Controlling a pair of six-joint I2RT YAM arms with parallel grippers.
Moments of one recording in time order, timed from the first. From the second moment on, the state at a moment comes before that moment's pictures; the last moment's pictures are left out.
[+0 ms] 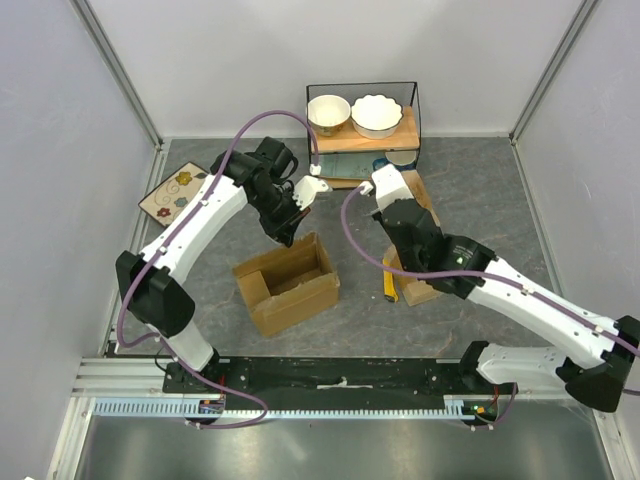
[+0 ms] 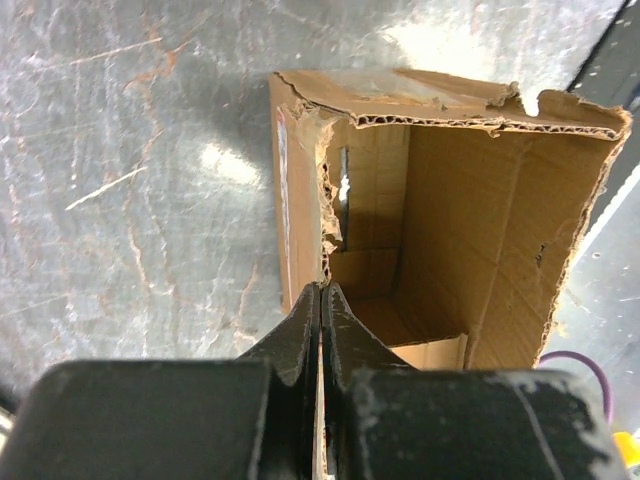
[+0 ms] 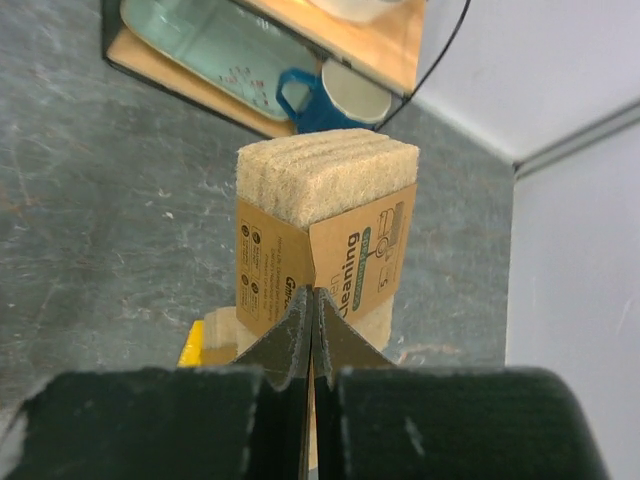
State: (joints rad) left arm -0.52 1.67 1.69 -1.31 0.37 0.51; right arm 0.97 1.13 1.18 -0.49 0.81 -0.14
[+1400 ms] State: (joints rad) left arm -0.53 1.66 1.70 -1.27 0.45 0.46; right arm 0.66 1.21 1.04 -0.74 0.39 0.08
